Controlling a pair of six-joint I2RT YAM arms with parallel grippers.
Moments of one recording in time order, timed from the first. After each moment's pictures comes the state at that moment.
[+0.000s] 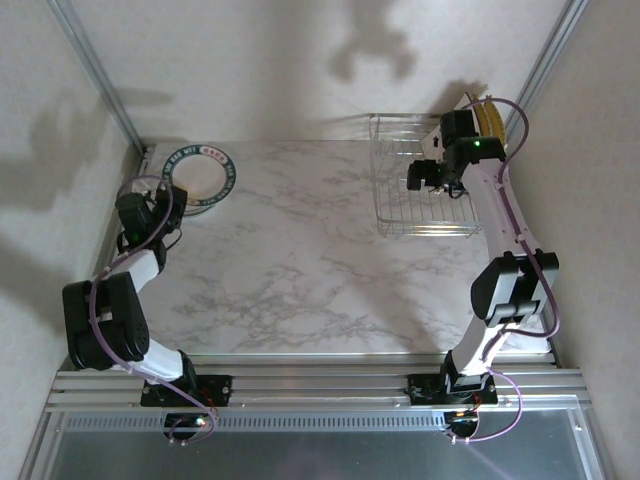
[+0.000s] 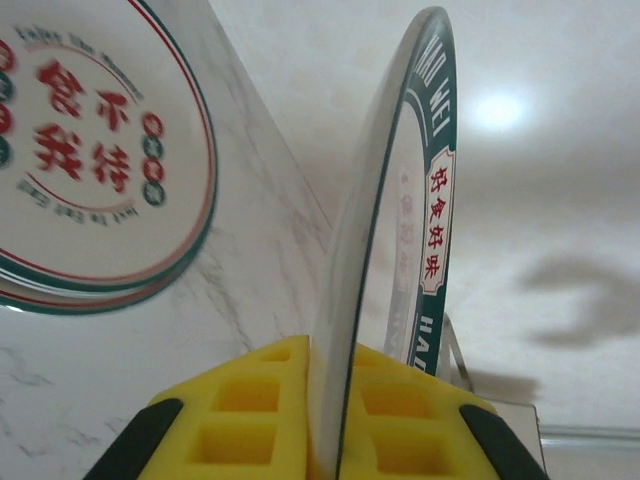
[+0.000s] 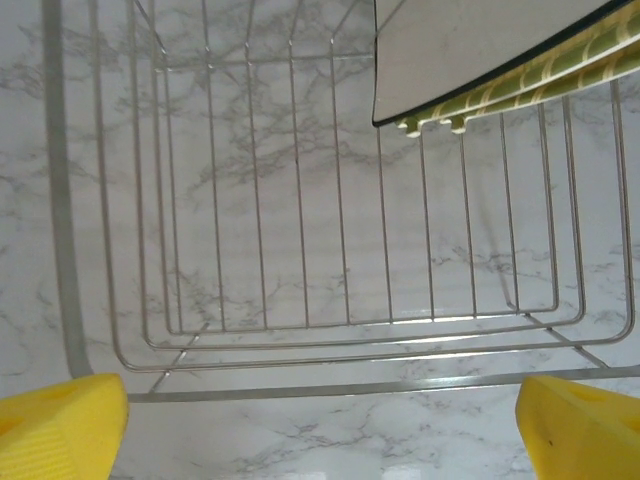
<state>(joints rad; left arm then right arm) 0.30 1.51 0.72 0.49 0.44 -1.08 0.13 1.77 1.83 -1.15 0.08 0.13</state>
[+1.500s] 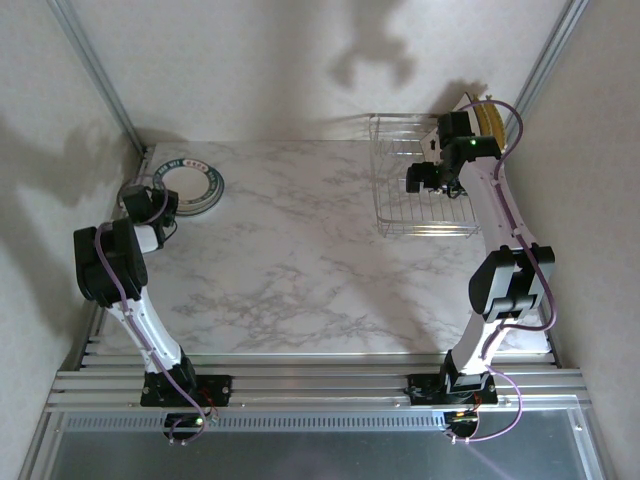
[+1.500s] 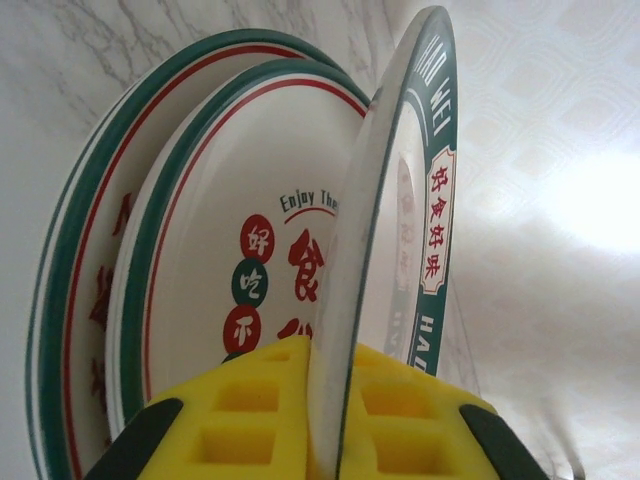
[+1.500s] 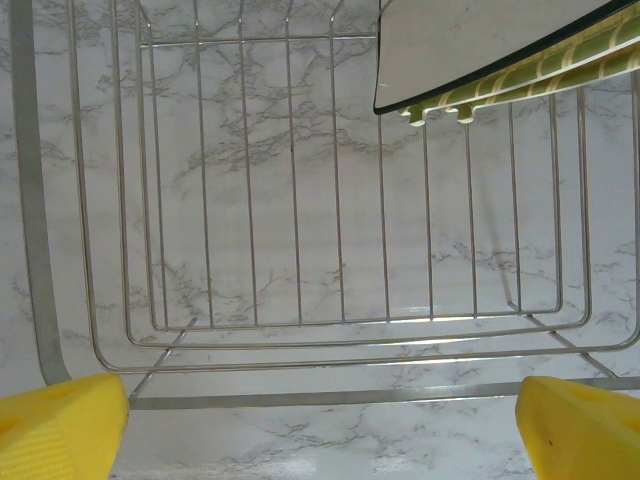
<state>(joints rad) 0.36 1.98 1.00 0.52 0.32 -1.07 0.13 1.80 1.84 -1.15 0.08 0.11</state>
